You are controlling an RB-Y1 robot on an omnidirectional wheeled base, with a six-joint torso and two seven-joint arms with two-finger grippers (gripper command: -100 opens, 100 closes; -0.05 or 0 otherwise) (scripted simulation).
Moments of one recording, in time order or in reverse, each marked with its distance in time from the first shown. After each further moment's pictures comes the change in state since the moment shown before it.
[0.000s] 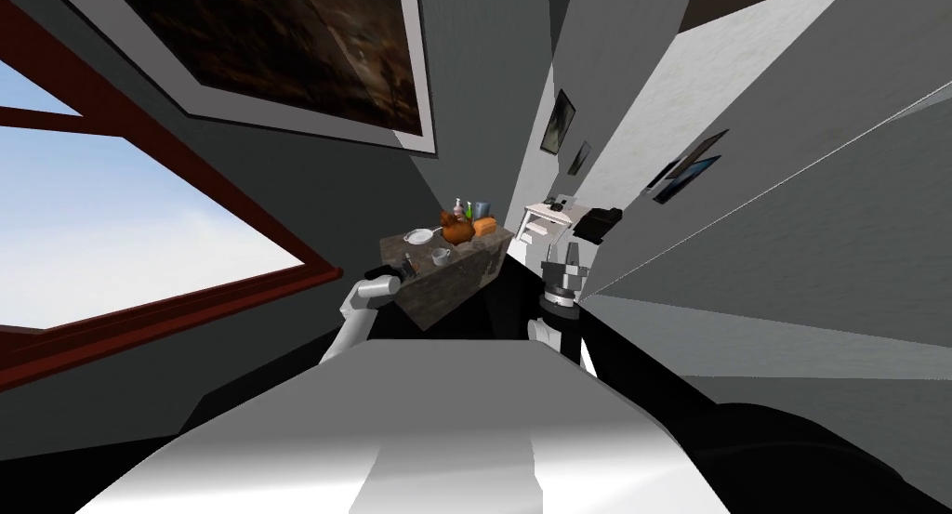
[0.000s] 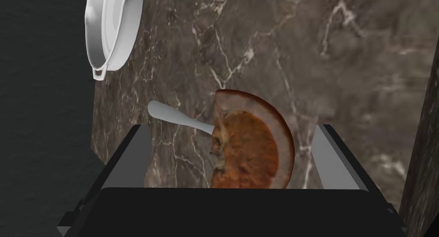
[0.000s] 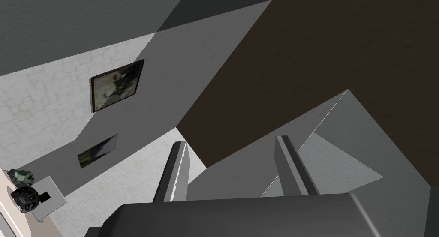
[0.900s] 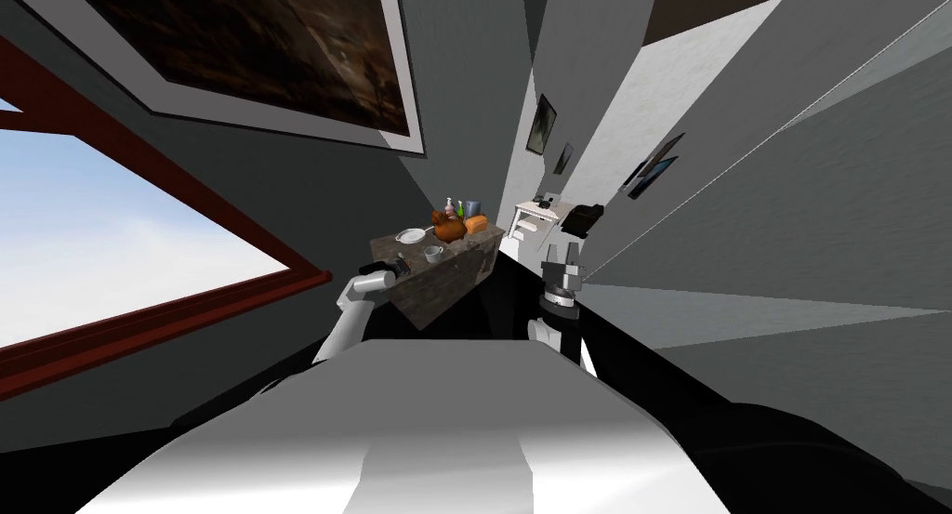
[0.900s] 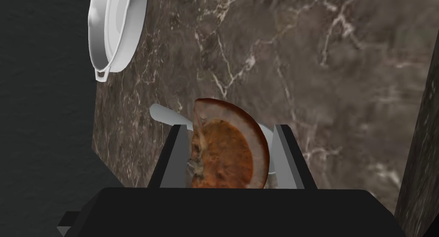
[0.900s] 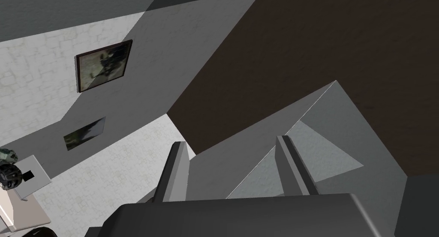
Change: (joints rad) left arm -0.090 0.044 0.076 0.147 0.027 -0.035 -0.001; right arm 0.000 0.000 0.000 0.000 0.000 0.000 0.000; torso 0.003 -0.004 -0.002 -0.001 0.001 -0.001
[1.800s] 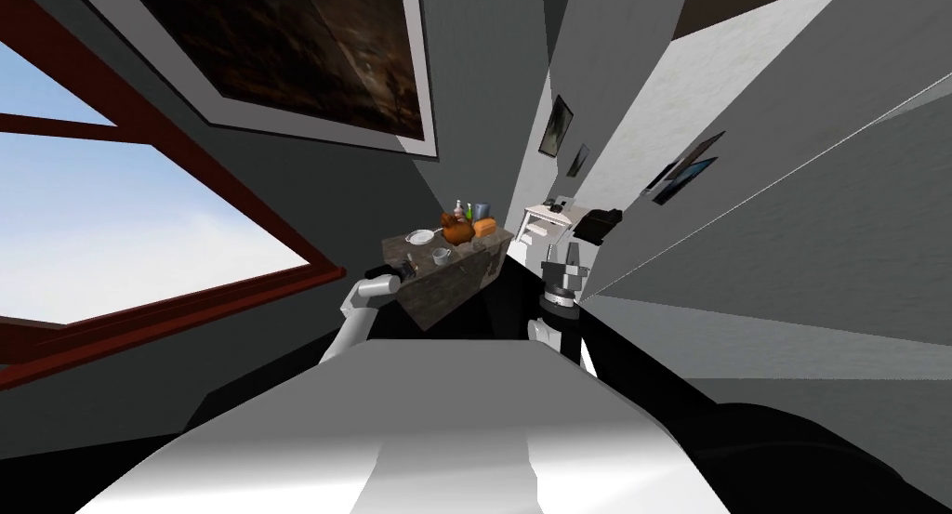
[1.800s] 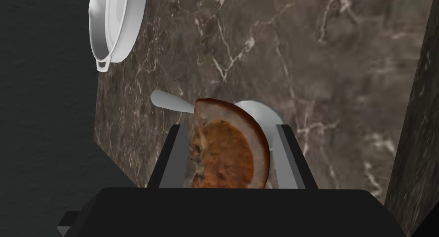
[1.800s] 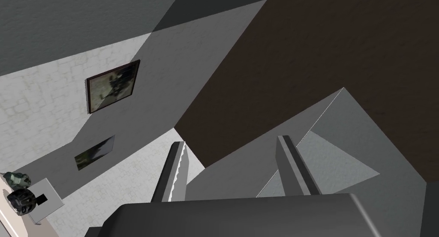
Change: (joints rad) left arm 0.078 -0.042 -0.070 -0.126 -0.028 0.041 0.005; right arm 0.000 0.000 0.000 0.000 0.000 0.000 0.000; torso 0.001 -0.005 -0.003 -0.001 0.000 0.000
